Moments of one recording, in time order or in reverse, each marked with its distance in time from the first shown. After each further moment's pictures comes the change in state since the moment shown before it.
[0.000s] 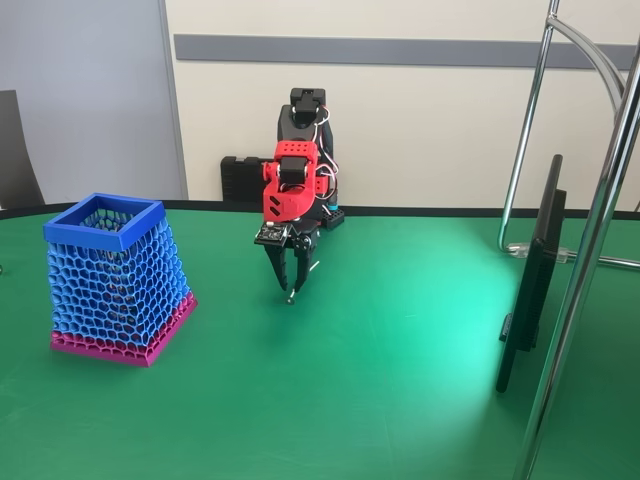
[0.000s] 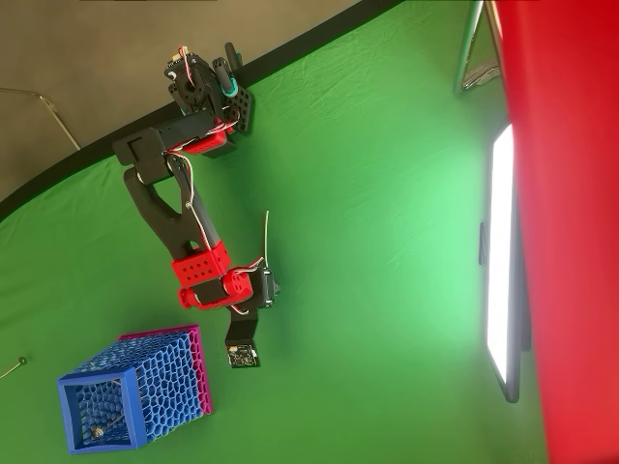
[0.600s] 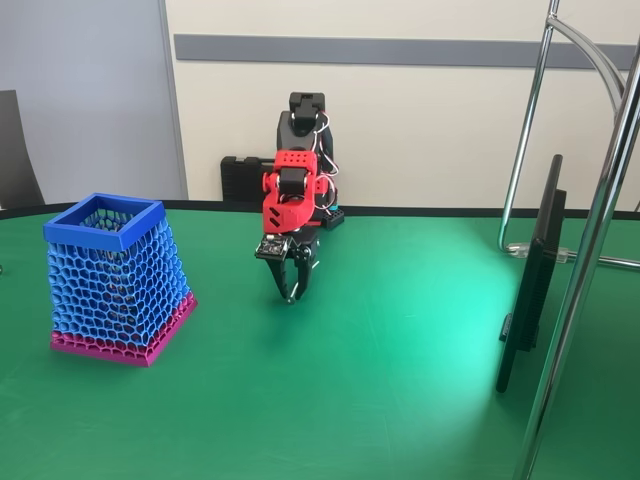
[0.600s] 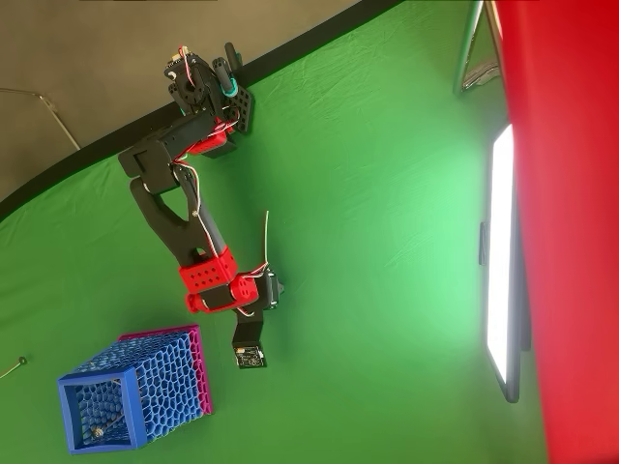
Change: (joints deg) arm -0.1 -5.6 -3.0 -0.4 -0.4
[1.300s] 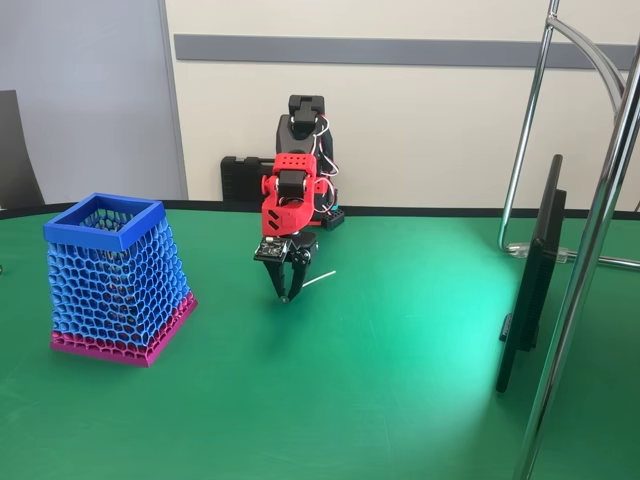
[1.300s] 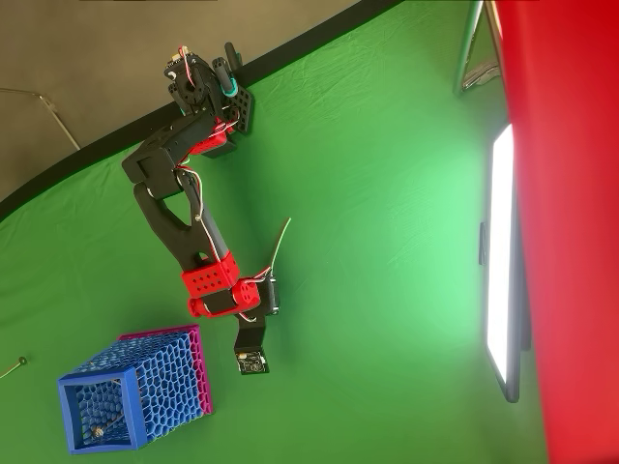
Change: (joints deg) arm 0.0 -2.5 -4.3 -0.3 -0.7
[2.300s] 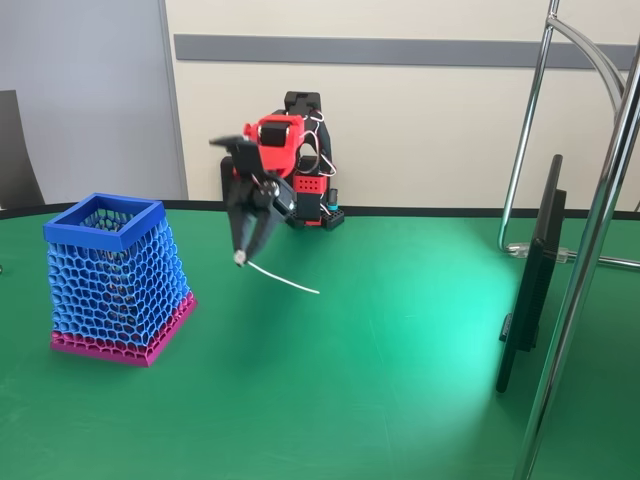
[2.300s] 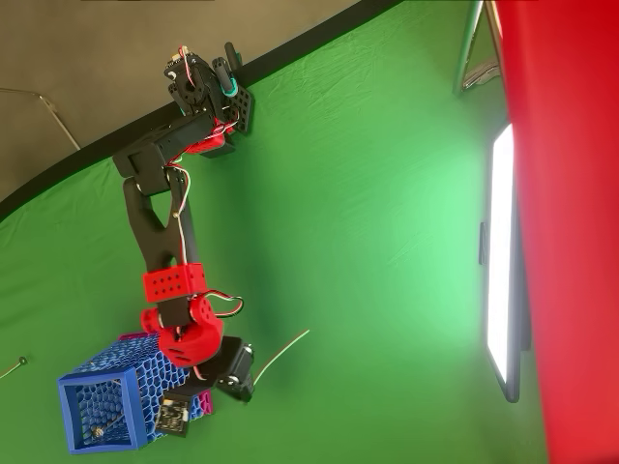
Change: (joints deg) arm 5.5 5.8 -21.0 -20.4 4.9
